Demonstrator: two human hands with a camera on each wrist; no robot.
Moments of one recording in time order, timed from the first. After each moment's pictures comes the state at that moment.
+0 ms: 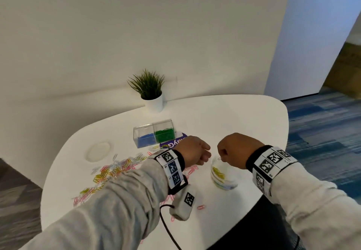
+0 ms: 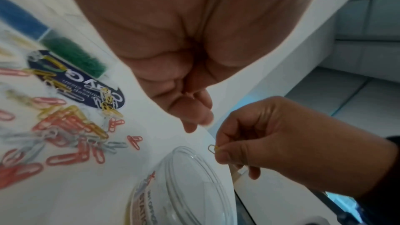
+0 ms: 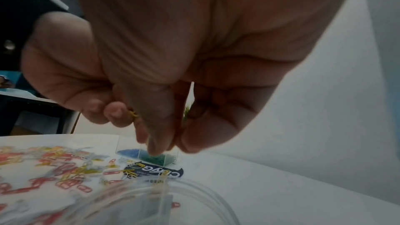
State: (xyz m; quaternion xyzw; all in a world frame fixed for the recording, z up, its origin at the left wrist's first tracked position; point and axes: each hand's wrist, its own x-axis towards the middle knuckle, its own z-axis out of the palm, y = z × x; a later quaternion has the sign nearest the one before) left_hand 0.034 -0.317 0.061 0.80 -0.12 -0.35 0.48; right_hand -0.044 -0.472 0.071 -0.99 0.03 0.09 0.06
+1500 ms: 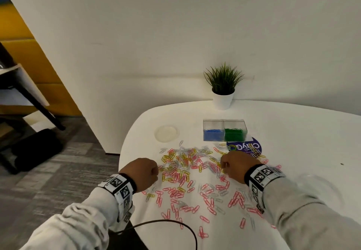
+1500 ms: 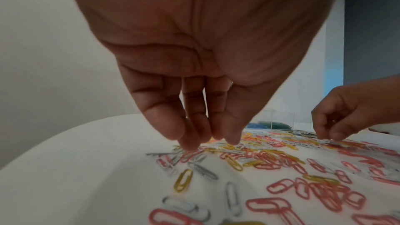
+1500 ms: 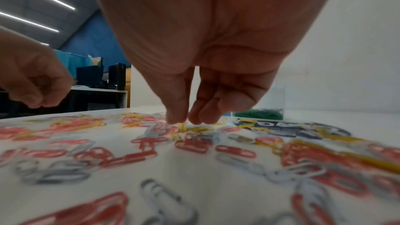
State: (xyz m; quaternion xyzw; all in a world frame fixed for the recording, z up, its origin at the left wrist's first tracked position) left_hand 0.082 0.028 -0.001 0.98 -0.14 -0.13 0.02; right_hand 0.067 -0.305 -0.001 -0.98 -0.08 0.15 0.09
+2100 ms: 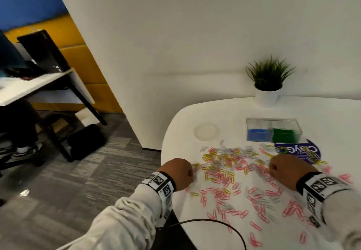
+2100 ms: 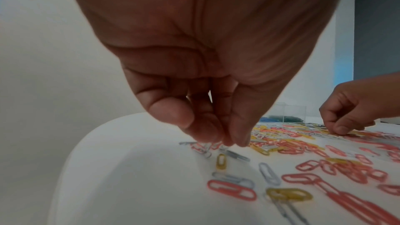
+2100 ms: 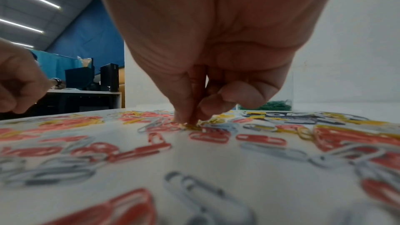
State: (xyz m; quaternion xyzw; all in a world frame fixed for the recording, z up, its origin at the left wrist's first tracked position) left_hand 0.073 0.045 0.005 0.98 -0.13 -0.16 0.01; right_hand 0.079 -0.292 -0.017 -0.99 -0.03 0.13 0.07
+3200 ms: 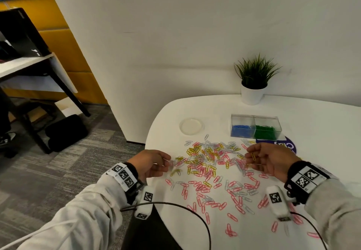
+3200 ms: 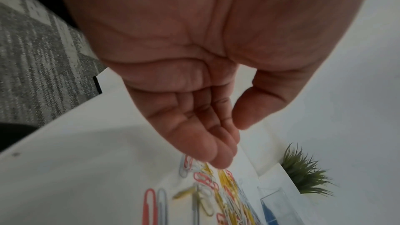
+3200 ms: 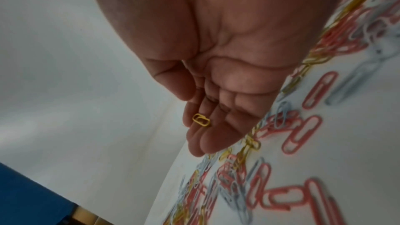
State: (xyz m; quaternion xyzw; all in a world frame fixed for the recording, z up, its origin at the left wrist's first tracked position) left_hand 0.081 0.084 -0.005 0.70 0.17 -0.24 0.65; right_hand 0.079 -0.298 0.002 -0.64 0.21 0.18 0.72
